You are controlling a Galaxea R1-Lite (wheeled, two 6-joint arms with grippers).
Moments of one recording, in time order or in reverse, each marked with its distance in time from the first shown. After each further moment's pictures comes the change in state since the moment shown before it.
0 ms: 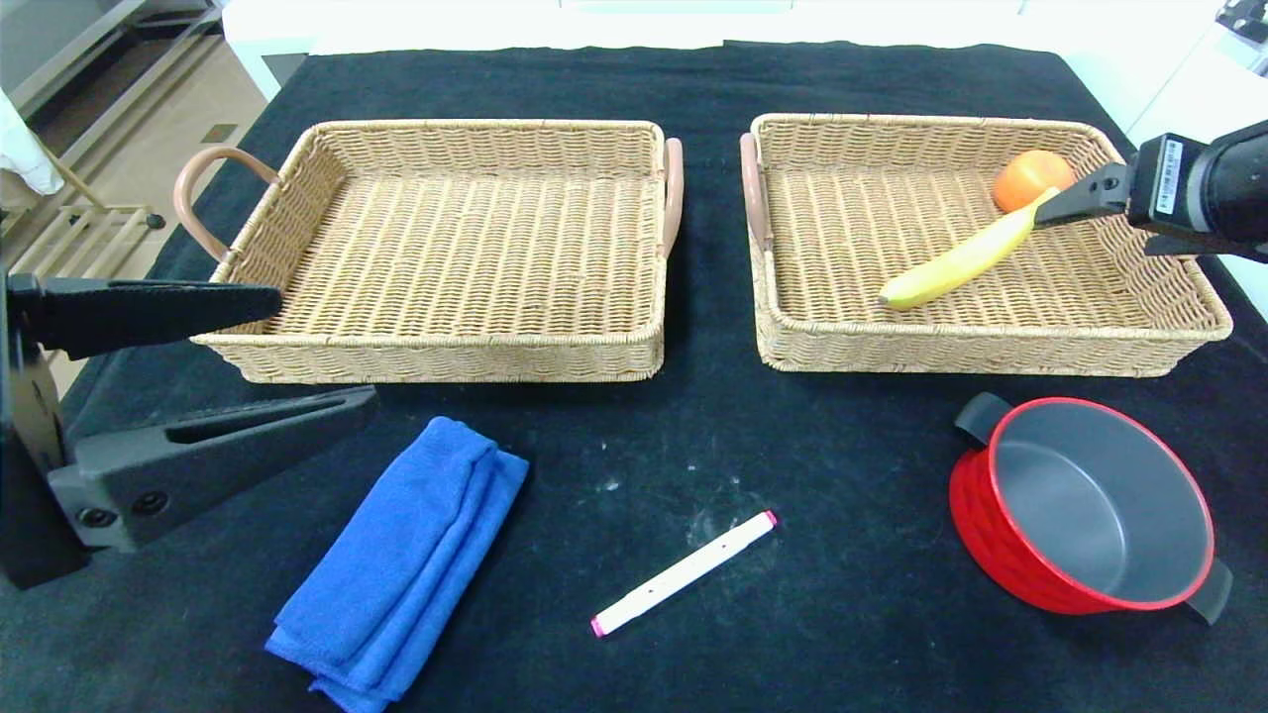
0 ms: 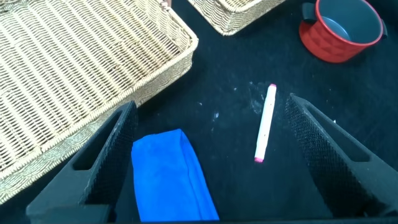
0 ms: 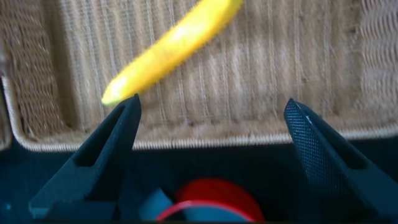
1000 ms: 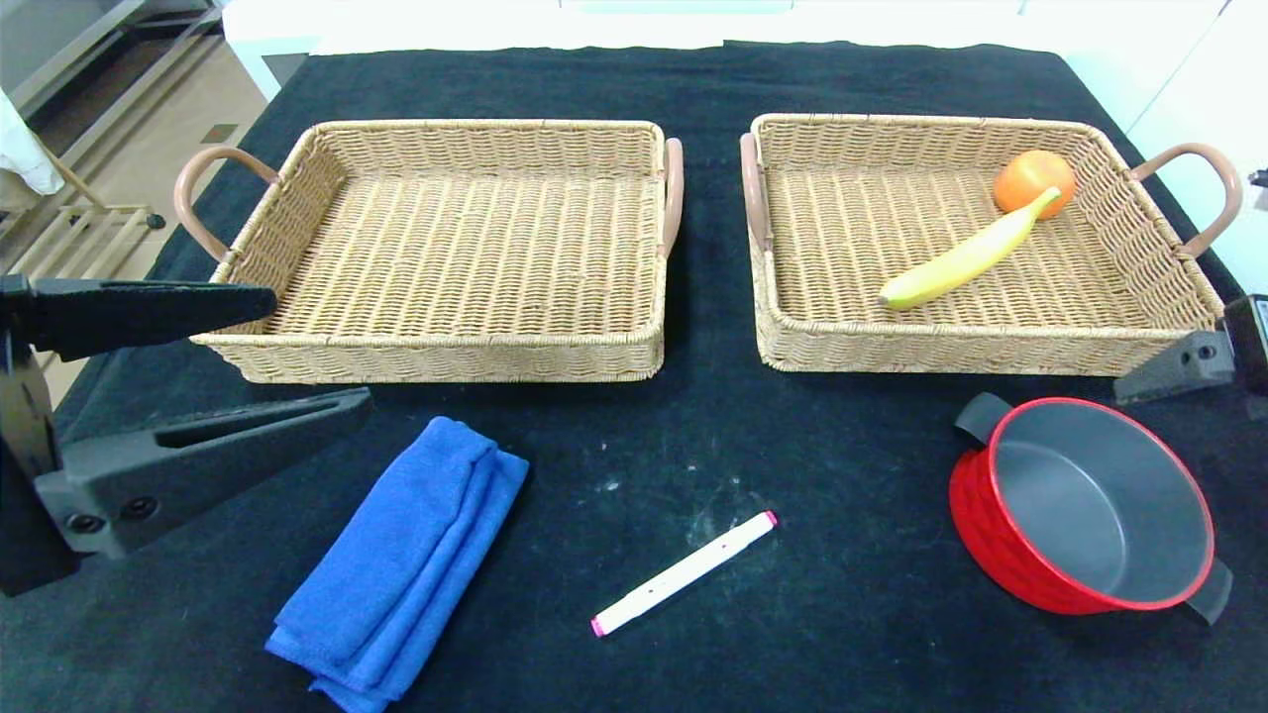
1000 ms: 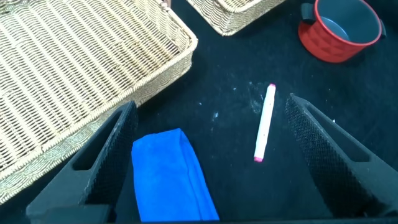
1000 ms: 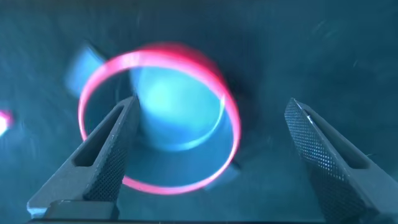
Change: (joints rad) left arm 0.000 -0.007 0.001 0.003 -0.001 0.001; right arm -0.040 -0.139 0.204 0.329 0.040 -0.074
